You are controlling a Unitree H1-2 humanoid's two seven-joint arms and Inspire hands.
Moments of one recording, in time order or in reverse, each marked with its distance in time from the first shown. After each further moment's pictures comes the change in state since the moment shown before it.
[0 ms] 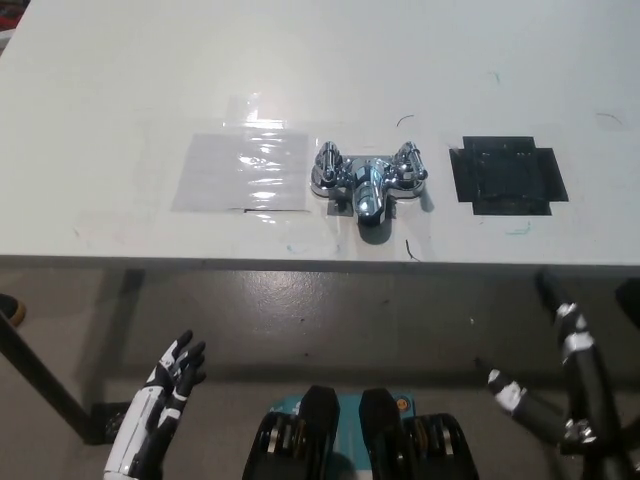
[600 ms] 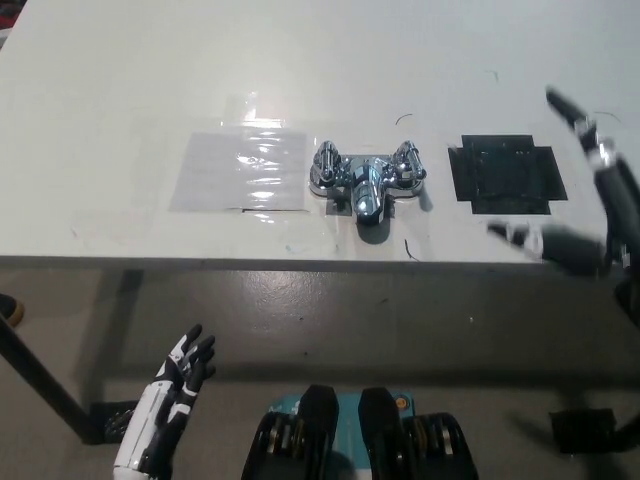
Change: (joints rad) left_arm -0.010 -0.014 -0.015 0.002 0.001 0.001 0.000; right_arm -0.494 -0.213 -0.007 -0.060 -0.071 0.402 0.186
